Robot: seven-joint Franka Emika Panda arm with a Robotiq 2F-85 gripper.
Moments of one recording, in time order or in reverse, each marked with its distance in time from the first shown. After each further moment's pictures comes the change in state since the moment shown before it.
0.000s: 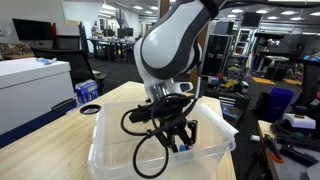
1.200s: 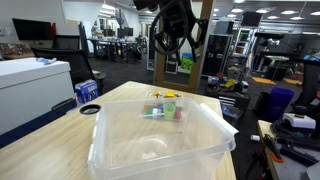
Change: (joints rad) arm -0.023 -0.431 0.030 0.156 -0.460 -0.396 0.107
